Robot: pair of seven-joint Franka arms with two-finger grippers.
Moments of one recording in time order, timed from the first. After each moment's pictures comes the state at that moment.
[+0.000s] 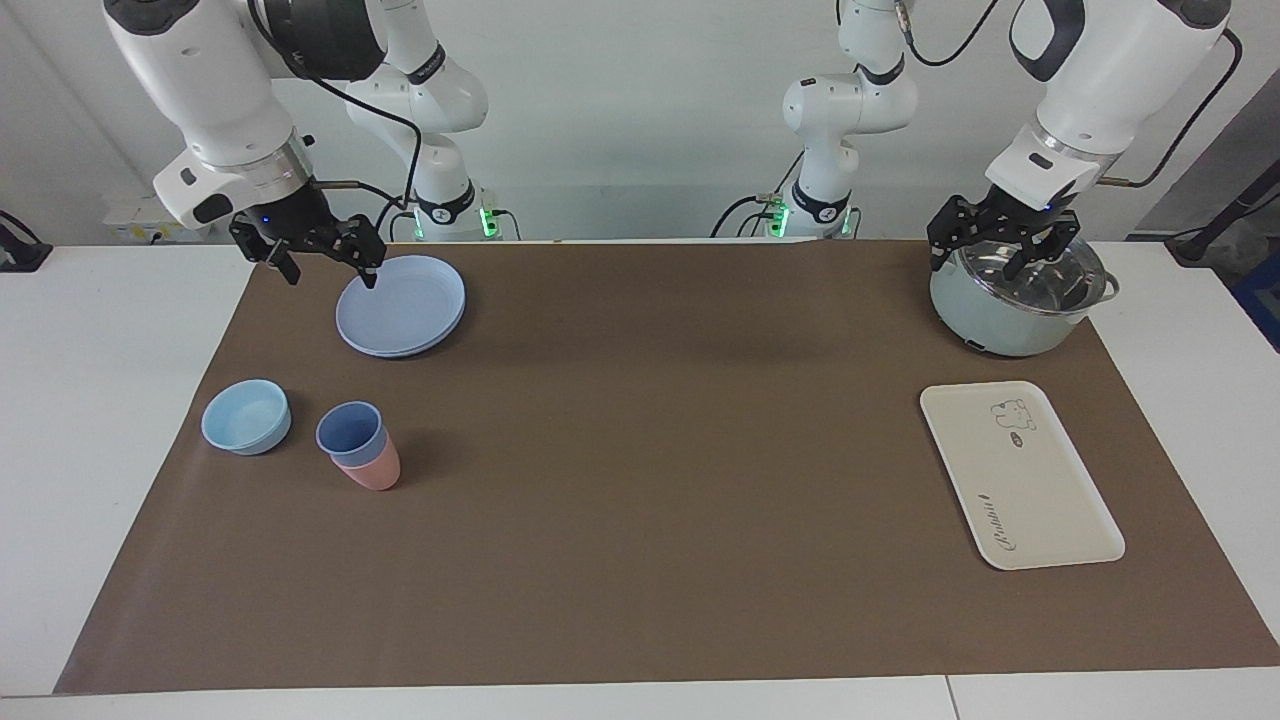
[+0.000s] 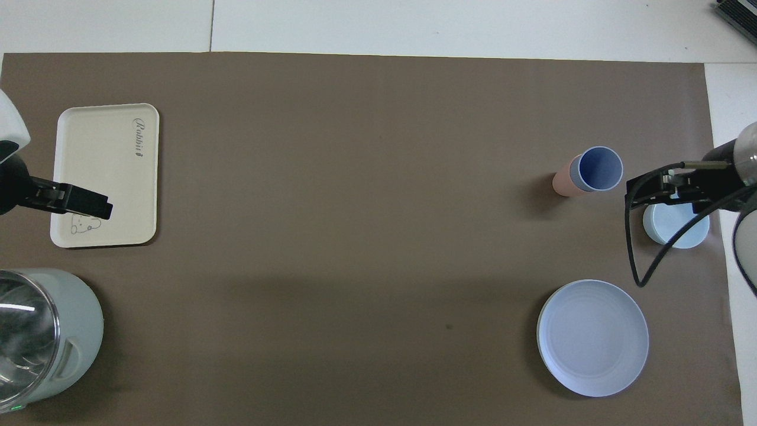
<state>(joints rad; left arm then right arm) -0.01 -0.05 -0.06 -1.66 -0.04 1.57 0.16 0.02 0.00 0.01 -1.61 -0.01 1.54 0.12</state>
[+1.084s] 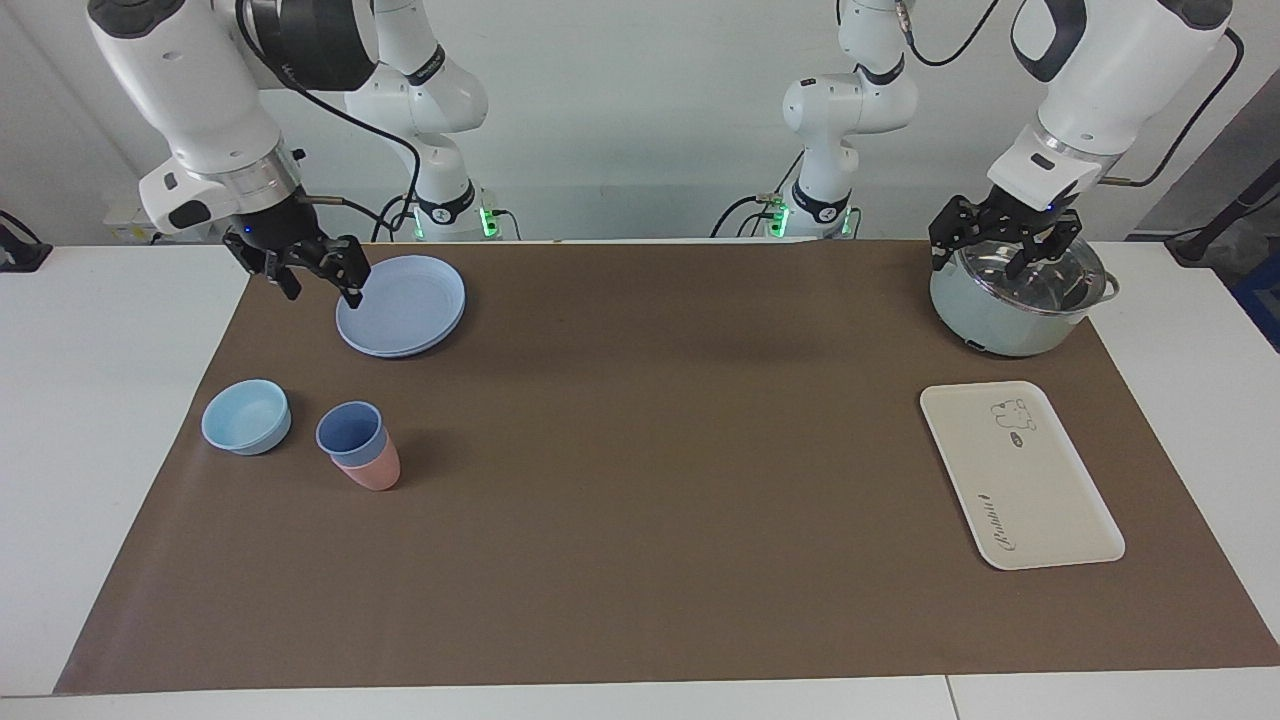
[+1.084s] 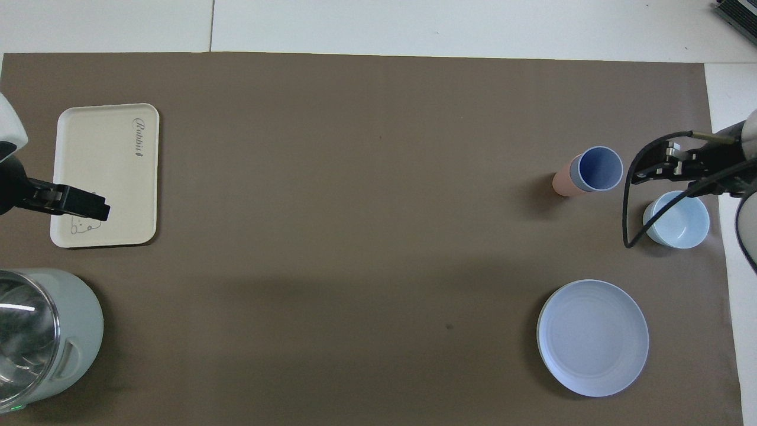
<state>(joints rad) -0.01 -0.05 -0.05 -1.66 -0.04 1.56 0.16 -0.01 0.05 0.00 -1.58 0.00 1.64 0.29</state>
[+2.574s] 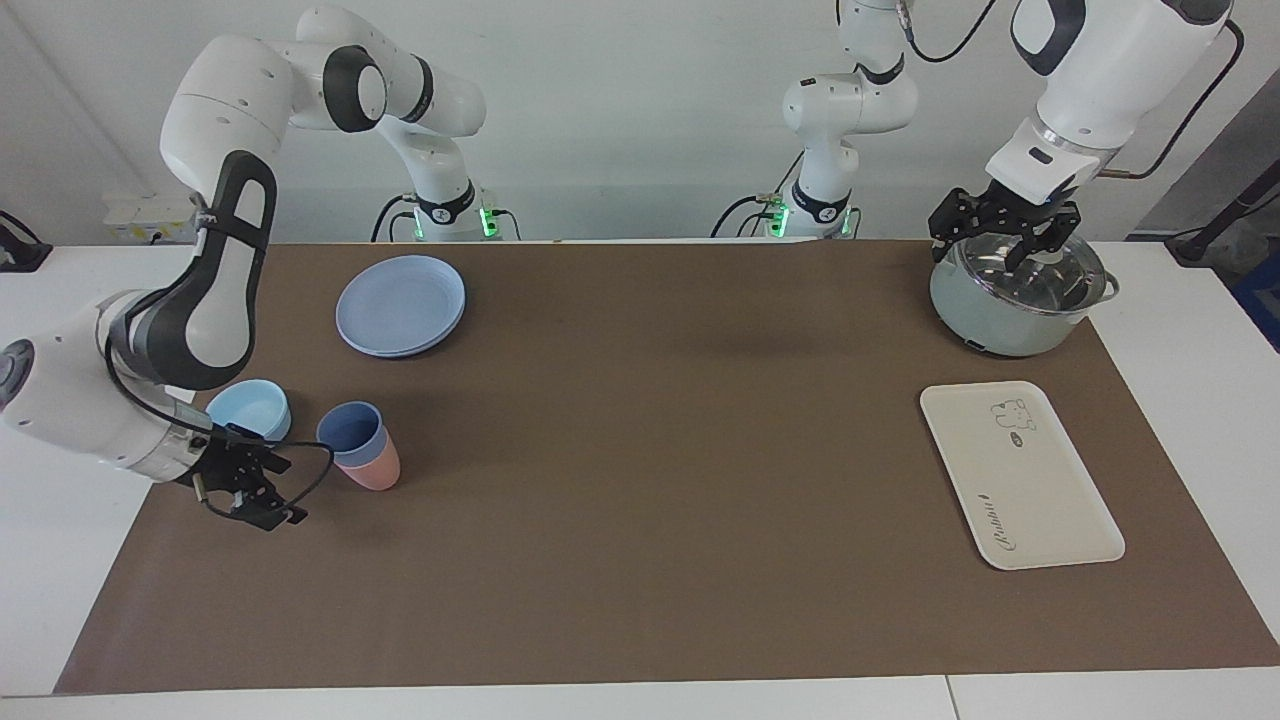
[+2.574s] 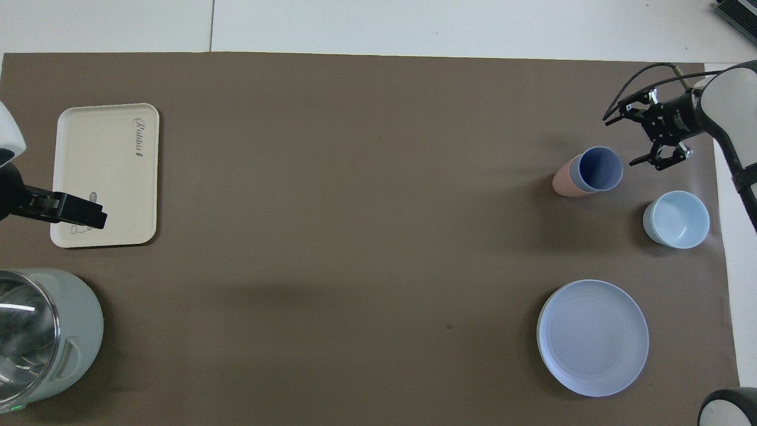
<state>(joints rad) -0.01 -0.06 -0.05 -1.66 -0.03 1.54 0.16 -0.23 0.69 0.00 -1.24 0.33 1.77 0.71</state>
